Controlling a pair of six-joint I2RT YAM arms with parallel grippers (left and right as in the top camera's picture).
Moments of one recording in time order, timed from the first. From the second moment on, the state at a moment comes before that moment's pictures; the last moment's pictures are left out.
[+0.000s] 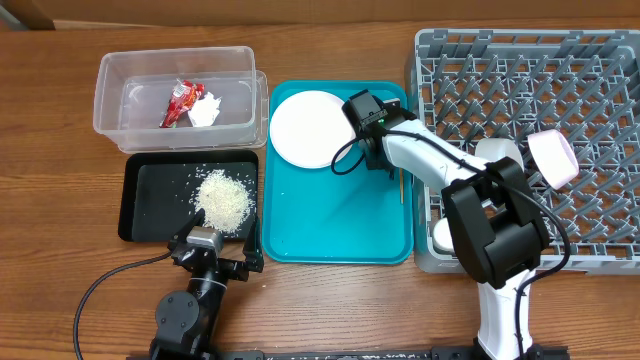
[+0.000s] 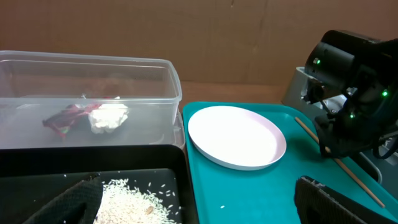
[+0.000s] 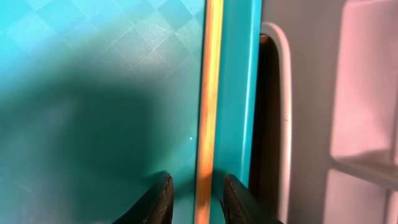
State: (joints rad) left arm -0.22 0.02 0.01 -0.08 -0.02 -0.15; right arm 0.48 2.15 1.50 -0.75 0.44 0.38
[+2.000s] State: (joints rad) left arm -0.22 0.02 0.01 -0.08 -0.02 -0.15; right arm 0.27 1.83 1.49 -0.95 0.21 0.22
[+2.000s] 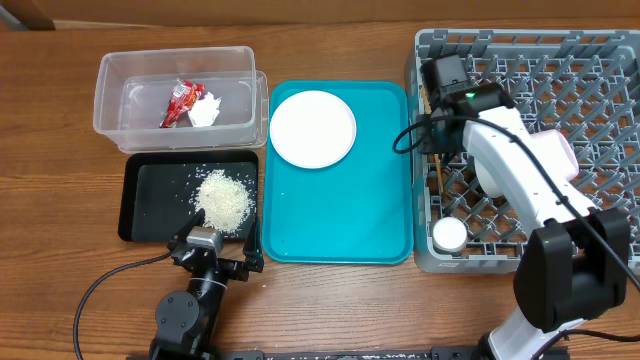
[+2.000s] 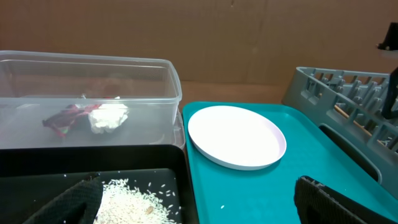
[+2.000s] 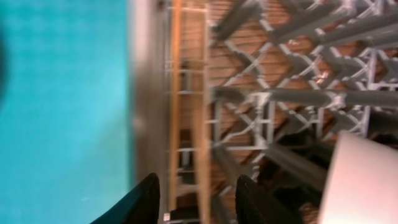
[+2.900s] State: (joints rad) left arm -0.22 0.02 0.01 -0.08 -0.02 -0.15; right arm 0.50 2.11 1.50 -0.60 -0.01 0.66
